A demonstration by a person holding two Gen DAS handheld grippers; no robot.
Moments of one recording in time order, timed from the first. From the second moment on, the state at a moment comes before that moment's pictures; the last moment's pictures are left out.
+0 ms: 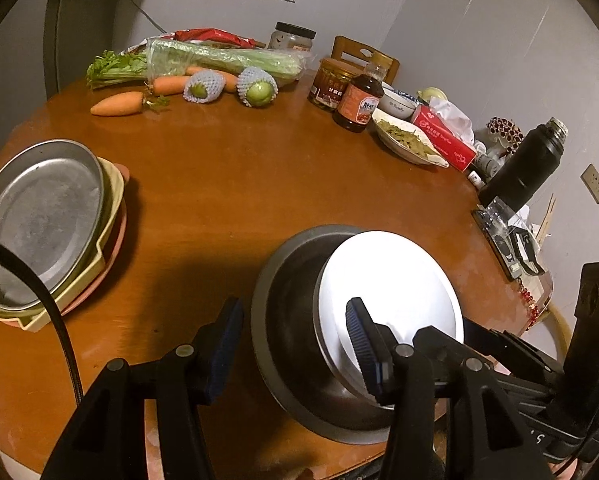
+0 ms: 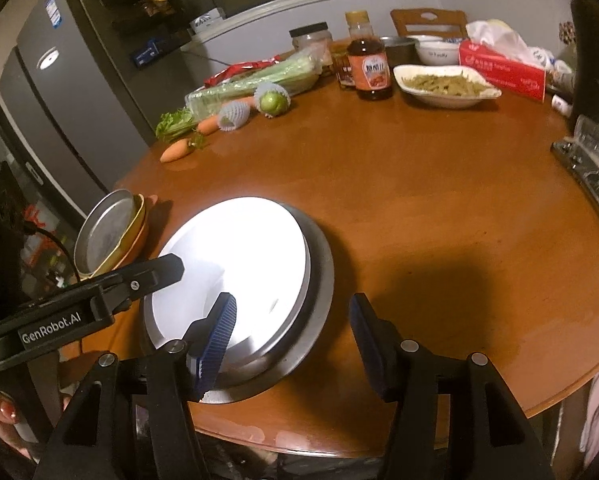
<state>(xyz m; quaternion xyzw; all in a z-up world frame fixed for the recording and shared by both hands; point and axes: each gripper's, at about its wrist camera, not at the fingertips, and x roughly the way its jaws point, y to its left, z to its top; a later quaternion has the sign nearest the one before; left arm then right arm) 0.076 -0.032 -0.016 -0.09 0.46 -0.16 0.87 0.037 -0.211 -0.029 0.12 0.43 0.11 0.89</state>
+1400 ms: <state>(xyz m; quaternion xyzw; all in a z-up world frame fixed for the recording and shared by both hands) 0.069 -0.032 -0.008 -0.08 0.45 -0.15 0.88 0.034 -0.186 -0.020 0.09 0.40 0.16 0.90</state>
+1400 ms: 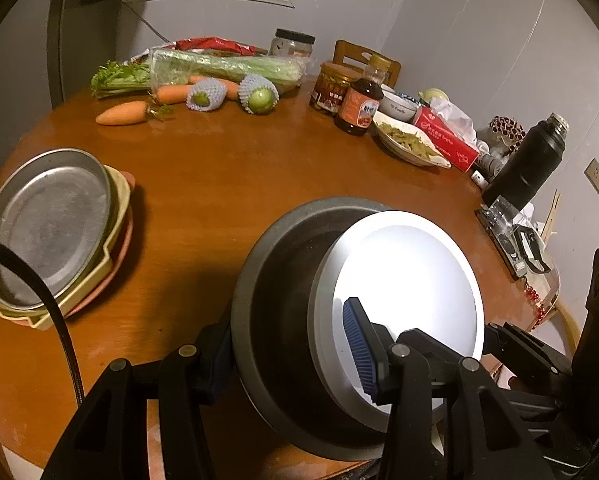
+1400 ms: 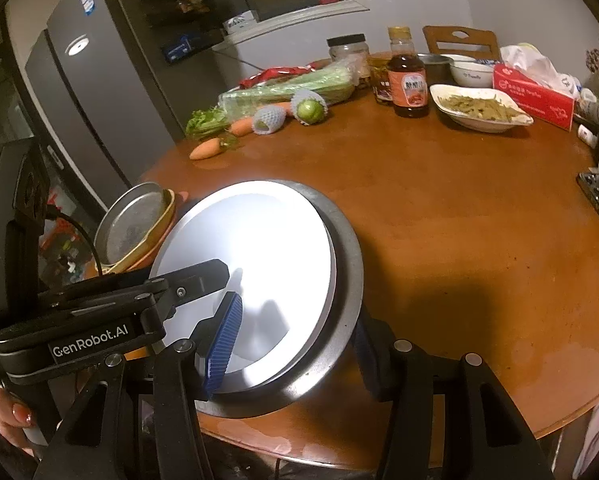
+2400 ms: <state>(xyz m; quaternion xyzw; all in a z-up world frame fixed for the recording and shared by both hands) 0.032 0.017 0.040 -0.10 0.39 -0.11 0.91 0.015 -0.141 0.029 0.05 0.35 0.20 0.91</state>
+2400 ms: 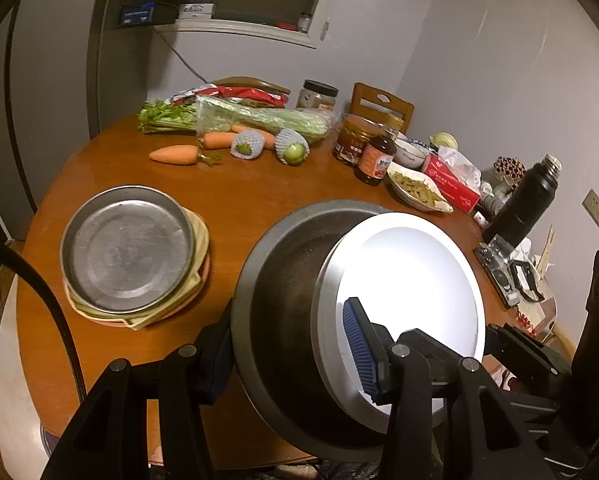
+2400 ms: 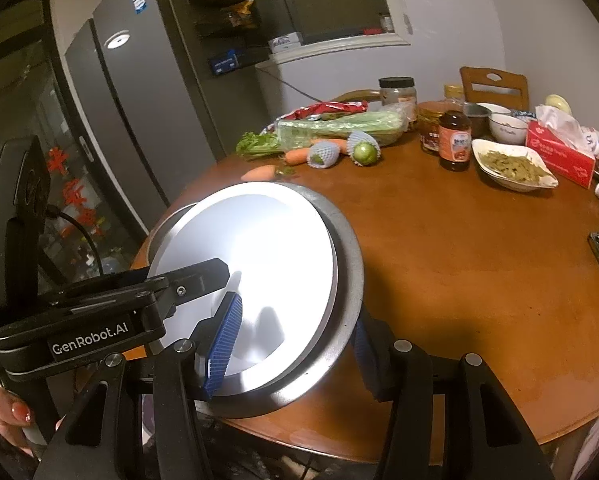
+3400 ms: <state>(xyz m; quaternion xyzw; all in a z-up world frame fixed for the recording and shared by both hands) 0.052 0.119 0.035 -0.13 0.37 -0.01 0.92 0.065 -0.038 0.023 0.00 0.34 0.28 0.90</state>
